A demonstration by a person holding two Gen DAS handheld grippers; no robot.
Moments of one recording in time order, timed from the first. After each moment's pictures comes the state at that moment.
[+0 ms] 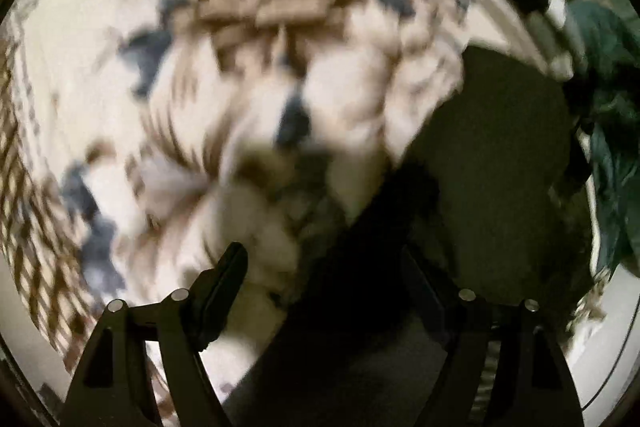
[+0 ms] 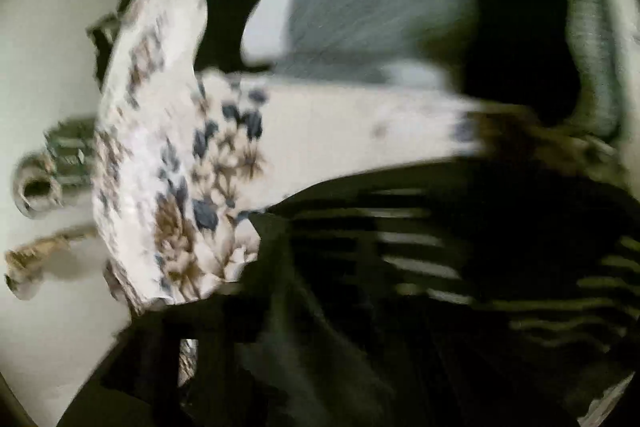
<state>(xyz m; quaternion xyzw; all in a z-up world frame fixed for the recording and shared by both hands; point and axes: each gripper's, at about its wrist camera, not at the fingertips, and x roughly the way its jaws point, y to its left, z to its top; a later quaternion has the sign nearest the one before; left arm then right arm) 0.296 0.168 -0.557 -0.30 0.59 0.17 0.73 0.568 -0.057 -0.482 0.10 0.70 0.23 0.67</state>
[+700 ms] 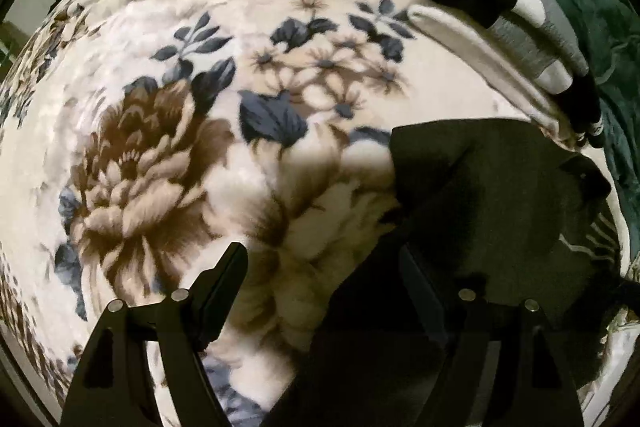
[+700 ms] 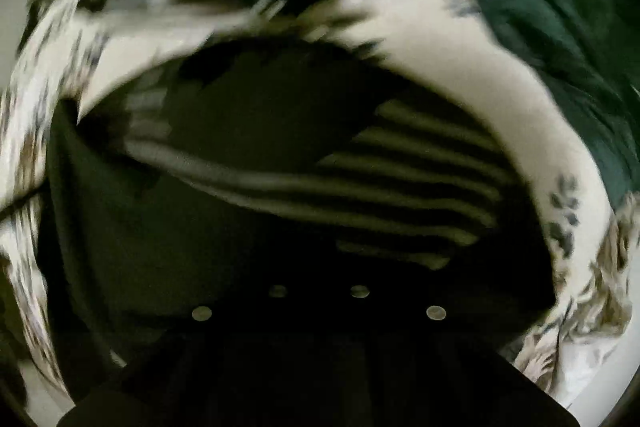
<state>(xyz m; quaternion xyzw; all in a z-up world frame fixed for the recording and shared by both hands) 0.438 0.155 -0.566 -0.17 0.59 0.14 0.78 0.480 -0.204 -0.496 -0.07 0.63 0.07 0.77</state>
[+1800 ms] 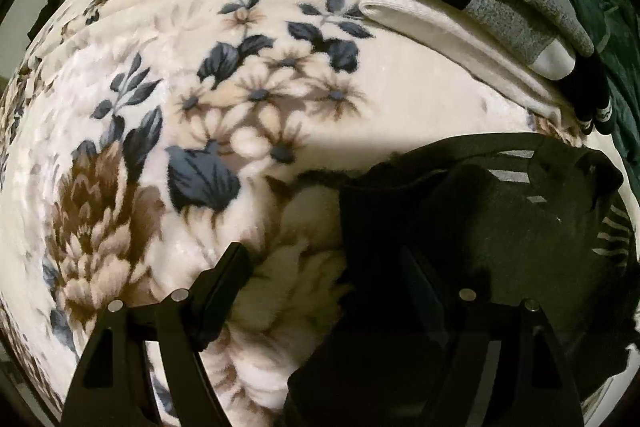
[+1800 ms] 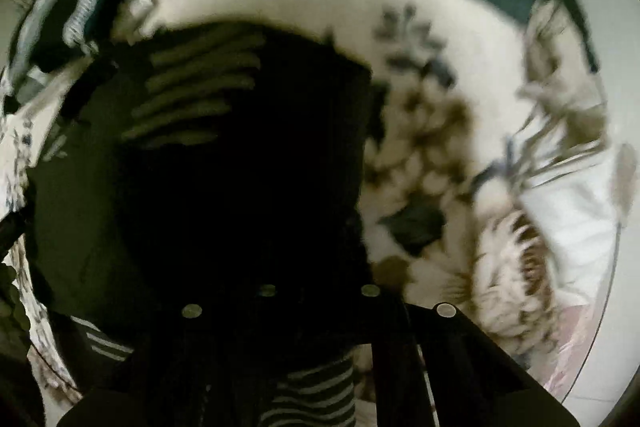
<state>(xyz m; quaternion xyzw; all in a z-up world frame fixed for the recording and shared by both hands) 0.491 0.136 -0.578 -0.12 0.60 0.11 0.78 0.401 -0.352 -0.485 0.05 0.65 -0.07 0.75</state>
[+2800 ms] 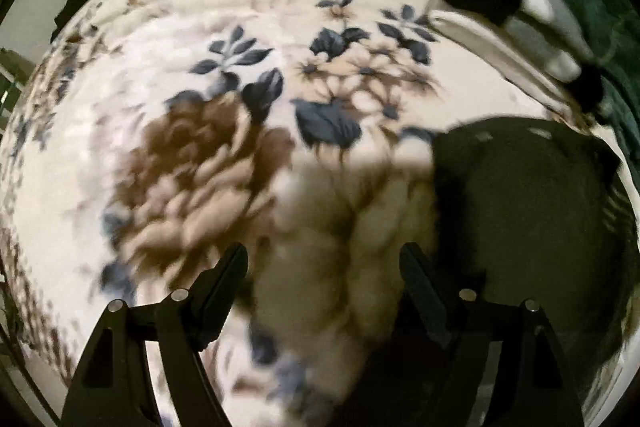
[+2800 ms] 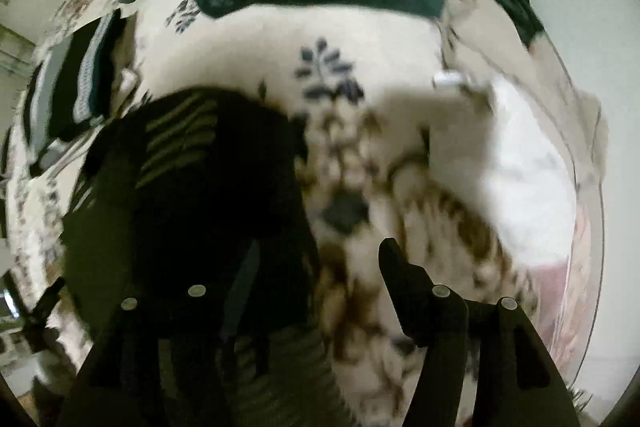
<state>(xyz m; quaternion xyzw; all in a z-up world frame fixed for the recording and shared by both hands) 0.400 0.181 -0.542 -0.12 0.59 0.14 0.79 0.377 -0.420 -0.426 0.15 0.65 -0.09 0.74</state>
